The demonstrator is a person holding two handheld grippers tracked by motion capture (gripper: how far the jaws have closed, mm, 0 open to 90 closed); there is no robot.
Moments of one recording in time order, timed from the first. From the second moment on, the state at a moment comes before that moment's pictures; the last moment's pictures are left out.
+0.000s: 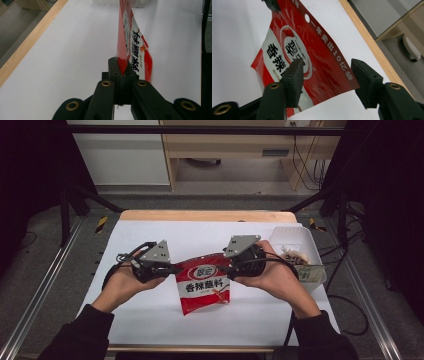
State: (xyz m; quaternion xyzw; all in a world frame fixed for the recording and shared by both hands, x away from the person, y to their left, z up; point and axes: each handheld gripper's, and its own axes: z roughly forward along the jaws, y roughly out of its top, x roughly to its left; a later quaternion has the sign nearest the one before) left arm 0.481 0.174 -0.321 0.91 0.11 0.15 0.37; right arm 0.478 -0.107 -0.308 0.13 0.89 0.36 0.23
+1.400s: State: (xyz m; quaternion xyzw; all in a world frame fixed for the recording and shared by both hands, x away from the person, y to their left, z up) left arm 0.471 0.218 -0.331 0.88 0.16 0.17 0.42; right arm 0.493 -0.091 -0.309 0.11 0.92 0.32 0.19
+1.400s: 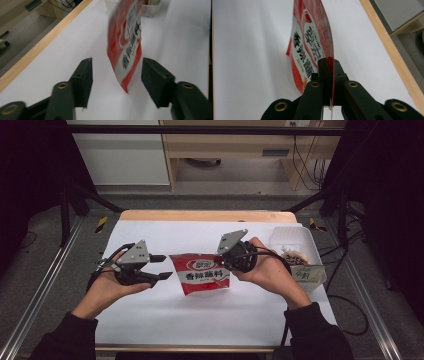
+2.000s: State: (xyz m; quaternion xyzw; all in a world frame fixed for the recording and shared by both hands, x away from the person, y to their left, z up) left arm 0.440 0.269 -0.426 0.84 0.29 0.17 0.43; right arm 0.511 -0.109 -0.268 0.14 0.91 0.33 0.23
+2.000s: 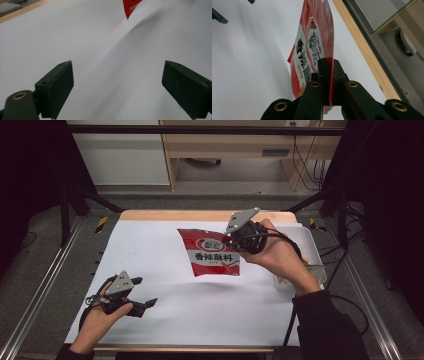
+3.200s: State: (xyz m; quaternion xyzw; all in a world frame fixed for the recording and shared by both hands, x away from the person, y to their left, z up) left arm 0.430 0.317 -0.447 0.81 0.36 0.21 0.43; right arm 0.559 -0.161 -0.228 0.23 0.87 0.35 0.28
